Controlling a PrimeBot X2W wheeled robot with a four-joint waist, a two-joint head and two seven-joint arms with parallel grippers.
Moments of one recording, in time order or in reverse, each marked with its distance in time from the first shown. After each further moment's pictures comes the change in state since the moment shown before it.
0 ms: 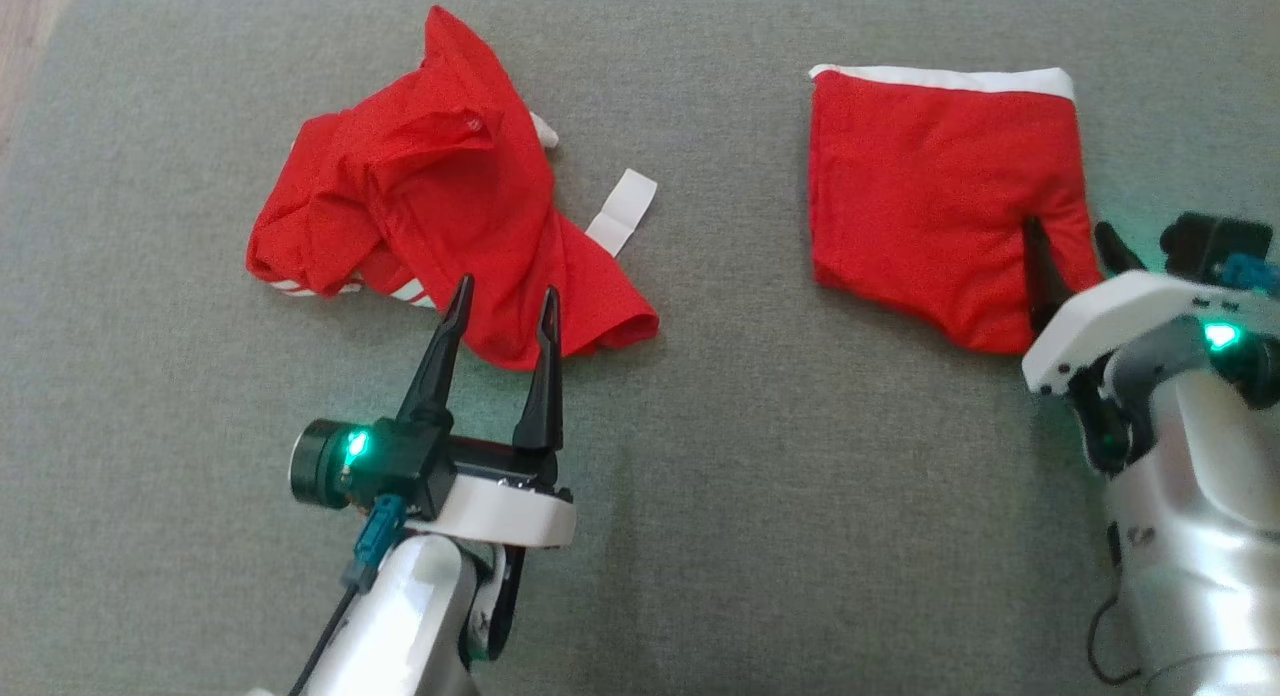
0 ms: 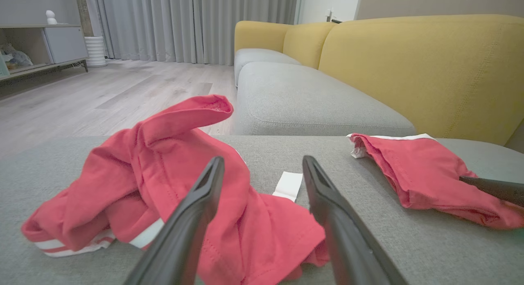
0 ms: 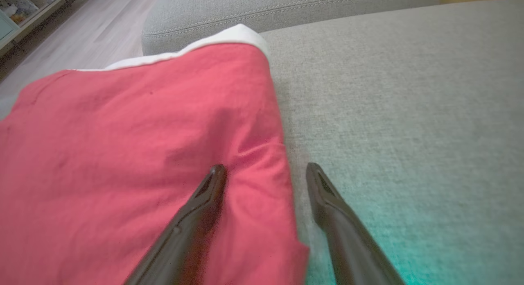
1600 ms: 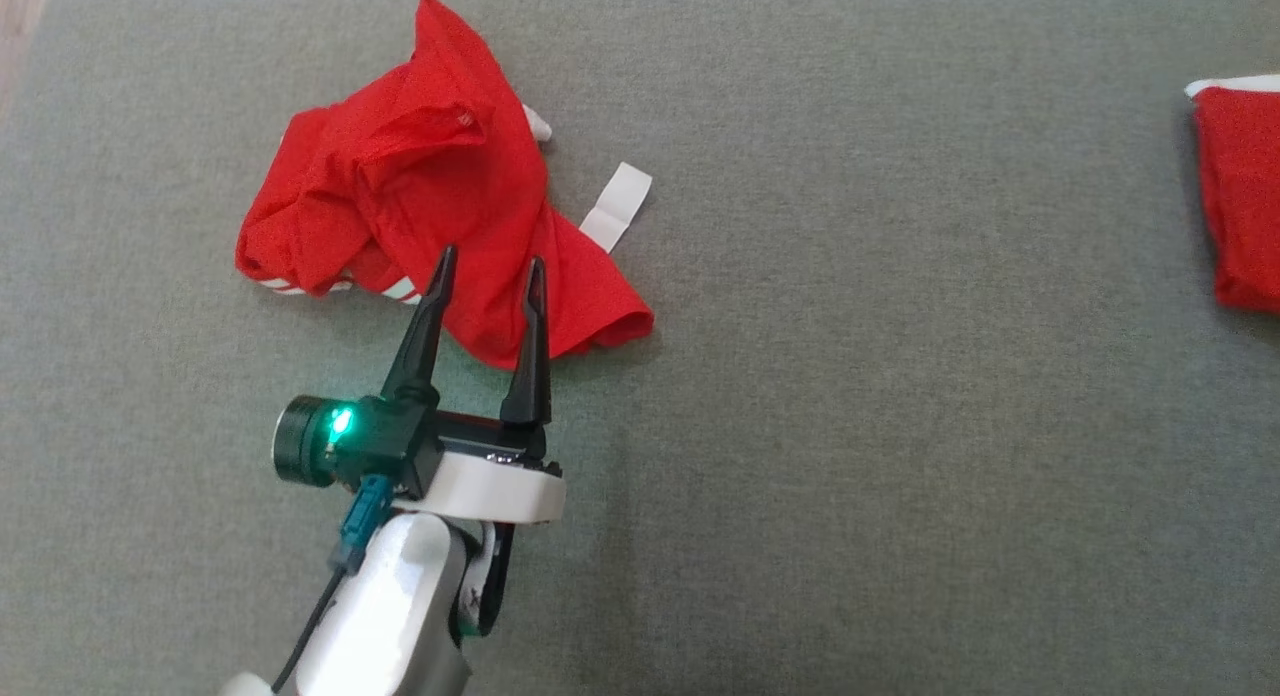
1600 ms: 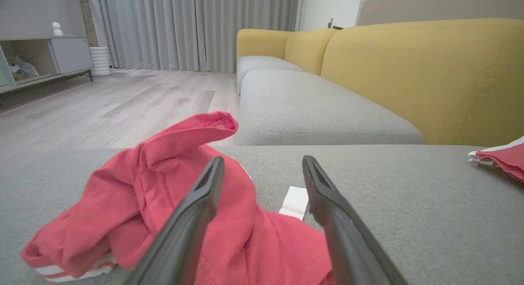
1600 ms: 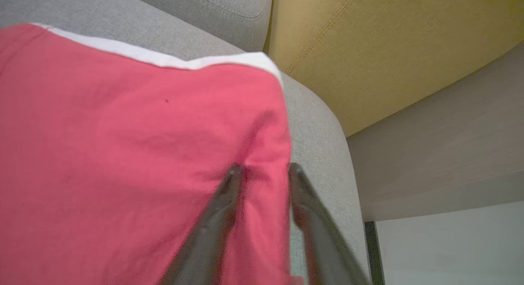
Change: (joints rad) left arm -0.034 -0.001 0.018 -0.007 0.011 0.006 0.000; right arm -0.230 -0.609 0.348 0.366 -0.069 0.000 -0.098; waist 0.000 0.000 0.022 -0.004
